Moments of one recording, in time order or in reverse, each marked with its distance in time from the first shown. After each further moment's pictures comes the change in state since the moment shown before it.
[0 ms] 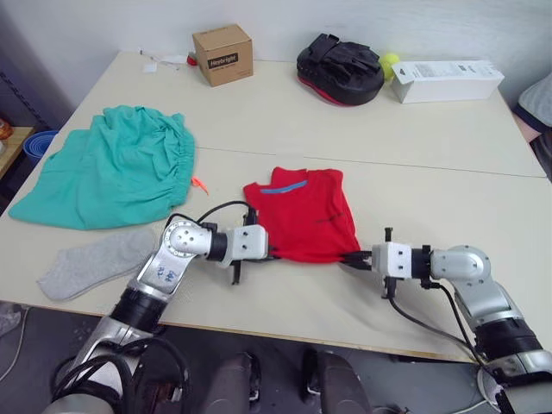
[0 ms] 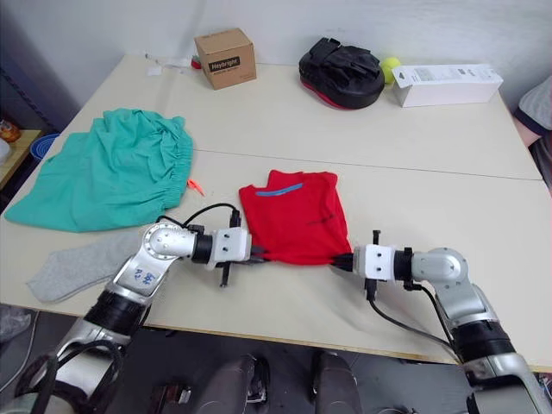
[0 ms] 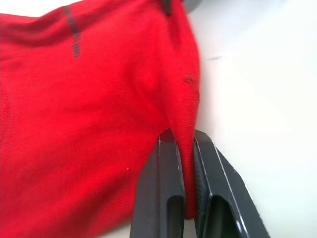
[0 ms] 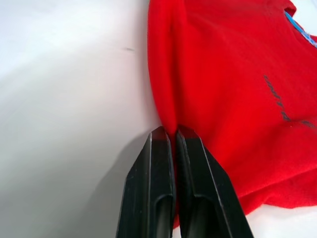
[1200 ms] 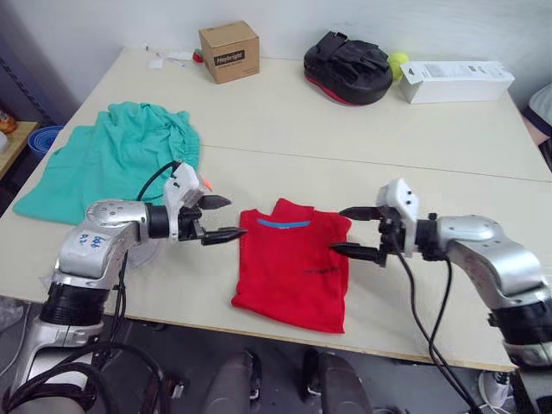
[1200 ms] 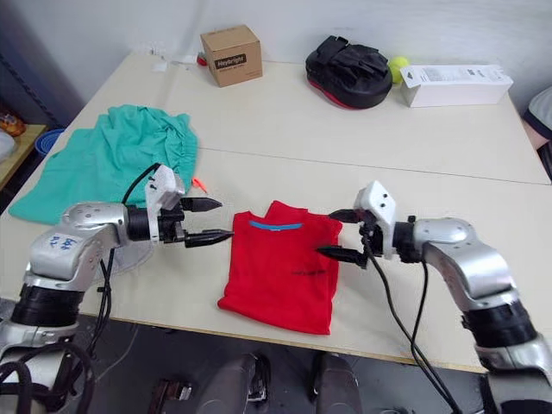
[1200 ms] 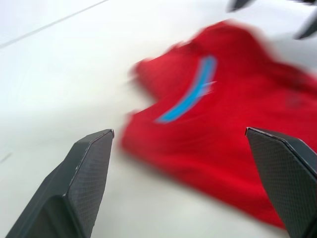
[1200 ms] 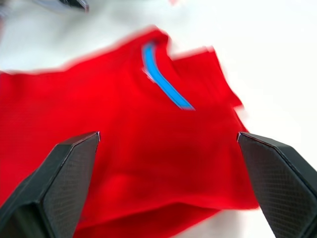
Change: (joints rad) left arm -0.077 0.153 0.262 -0.041 -0.342 0.679 0.223; right arm -0.205 -0.017 0.010 -0.215 0.325 0.922 -0.205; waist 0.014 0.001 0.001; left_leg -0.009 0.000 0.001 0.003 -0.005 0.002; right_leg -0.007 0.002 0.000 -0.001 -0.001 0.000
